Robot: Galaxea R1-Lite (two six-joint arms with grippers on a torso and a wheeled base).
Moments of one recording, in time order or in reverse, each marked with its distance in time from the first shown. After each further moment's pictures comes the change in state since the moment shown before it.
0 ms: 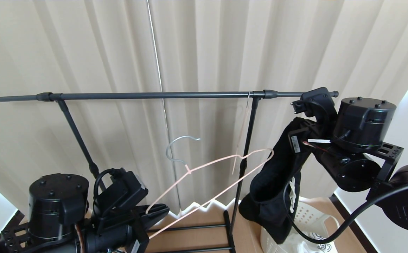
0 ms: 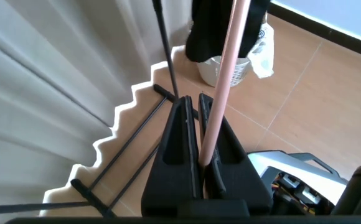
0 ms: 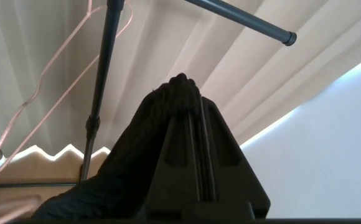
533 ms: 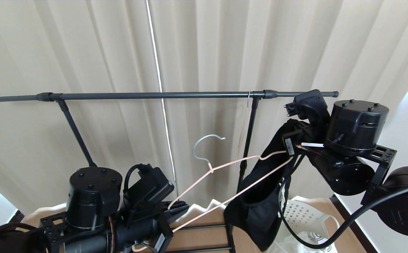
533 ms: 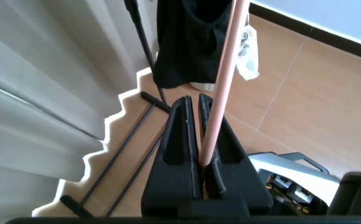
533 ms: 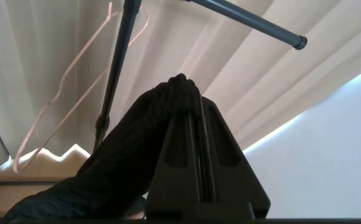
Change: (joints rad) left arm -0.081 0.110 -0.110 -0.001 0.026 -0.021; right arm 0.046 0.011 -0.002 -0.004 -0.018 0.002
